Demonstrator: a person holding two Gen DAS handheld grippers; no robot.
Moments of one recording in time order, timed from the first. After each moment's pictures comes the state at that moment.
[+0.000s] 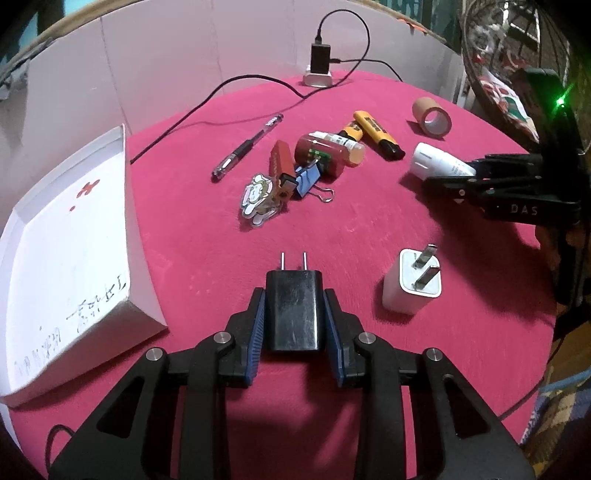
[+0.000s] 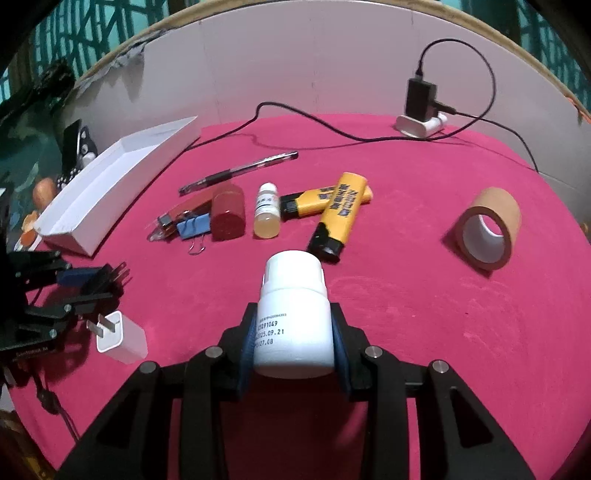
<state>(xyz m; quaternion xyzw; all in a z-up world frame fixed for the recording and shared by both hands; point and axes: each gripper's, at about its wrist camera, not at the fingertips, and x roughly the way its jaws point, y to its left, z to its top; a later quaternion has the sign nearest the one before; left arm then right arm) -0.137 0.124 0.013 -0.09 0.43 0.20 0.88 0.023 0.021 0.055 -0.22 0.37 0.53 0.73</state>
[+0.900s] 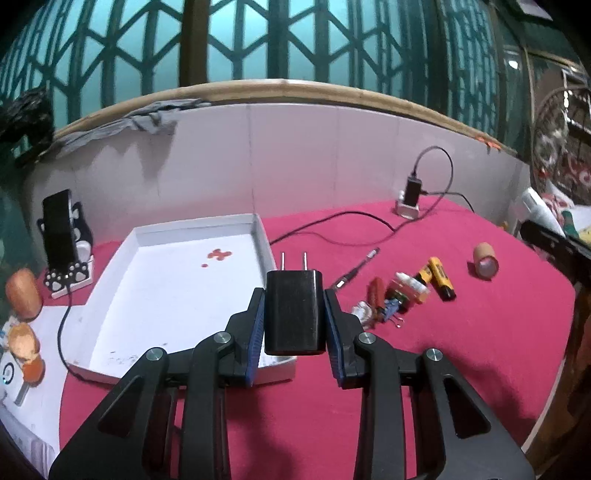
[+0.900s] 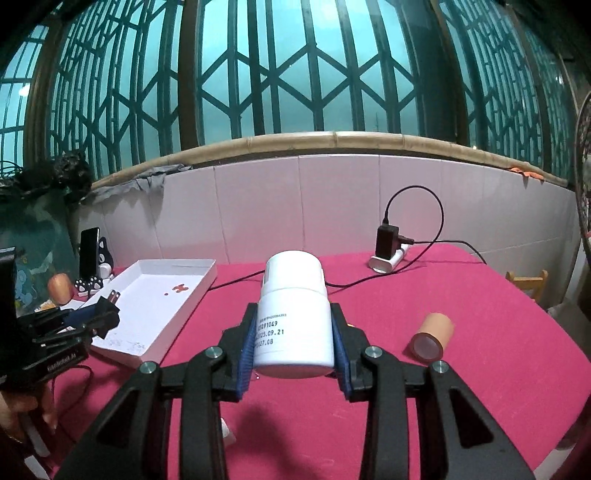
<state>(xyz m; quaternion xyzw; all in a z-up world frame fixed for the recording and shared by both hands) -0.218 0.129 0.107 -0.11 0.23 0.39 0.89 -0.039 -0.015 0.171 -0.09 0.20 0.53 0.82</state>
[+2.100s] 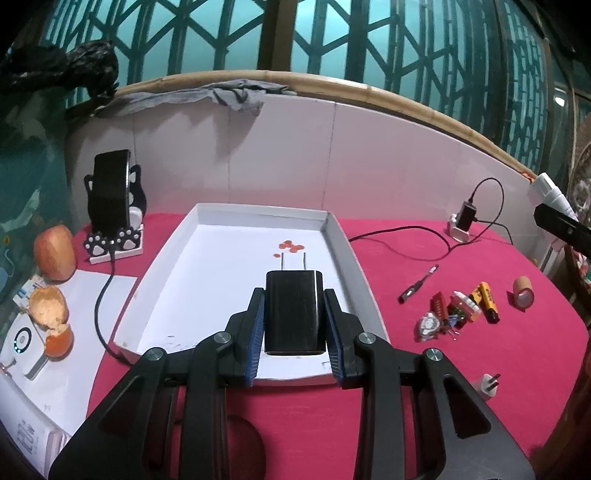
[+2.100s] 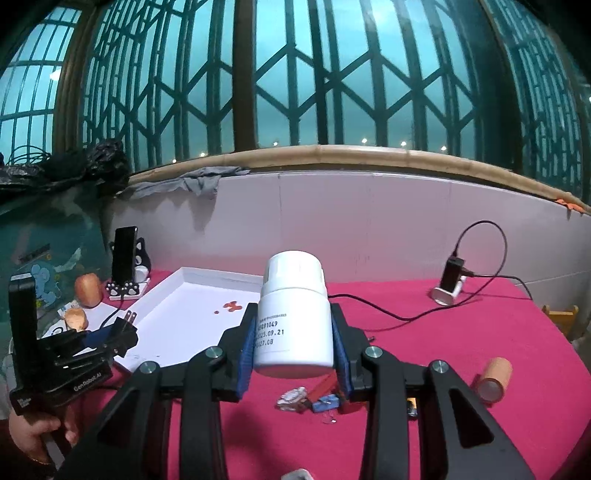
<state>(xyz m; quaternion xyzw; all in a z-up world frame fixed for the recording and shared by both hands) -0.285 0.180 0.100 -0.16 0.21 0.45 0.85 -0.097 0.063 0.191 -0.12 0.18 0.58 0.78</state>
